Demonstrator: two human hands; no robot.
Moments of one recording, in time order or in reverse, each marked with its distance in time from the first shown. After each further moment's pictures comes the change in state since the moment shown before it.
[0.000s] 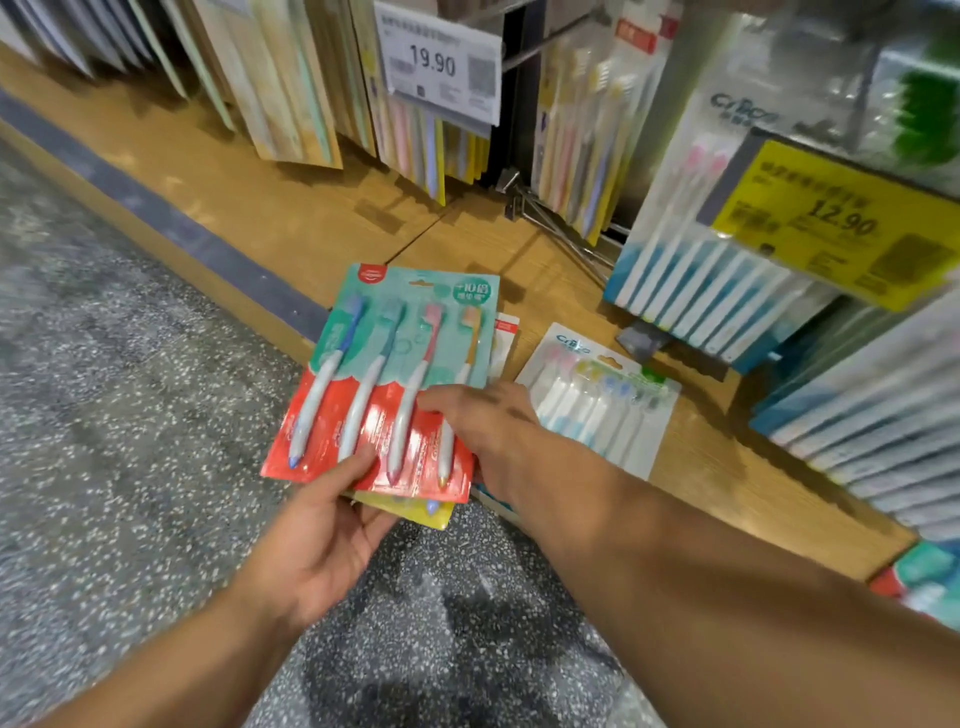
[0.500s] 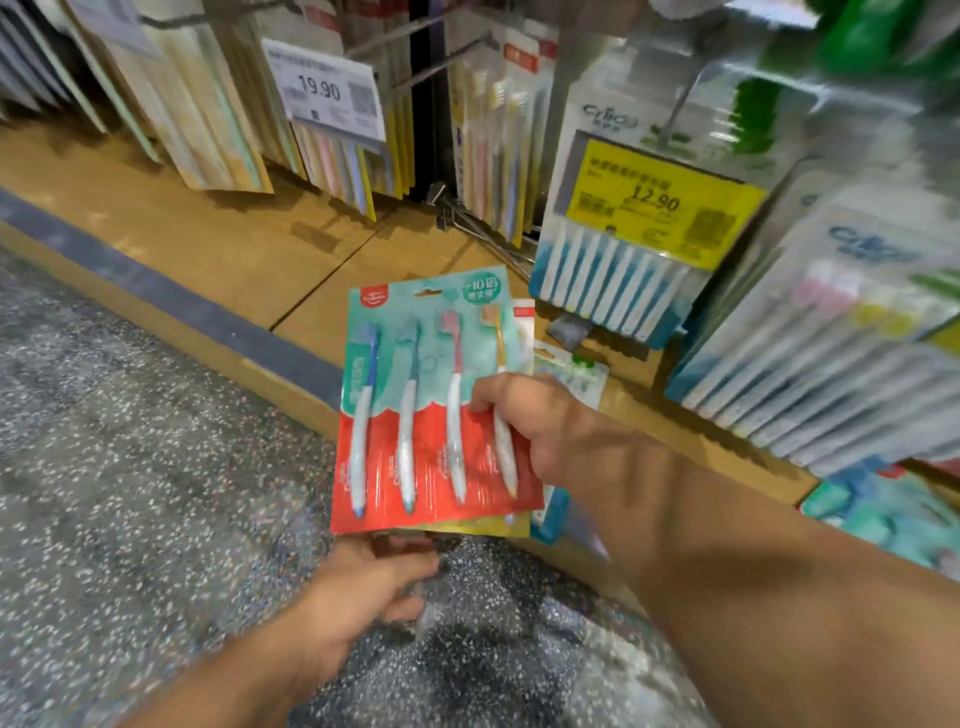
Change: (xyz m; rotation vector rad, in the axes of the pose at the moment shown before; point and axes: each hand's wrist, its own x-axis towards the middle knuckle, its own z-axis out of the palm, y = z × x) left_hand -0.022 -0.066 0.015 0.891 -0.001 -0.058; right_hand -0.024 0.006 -0.091 0.106 0.074 -0.055
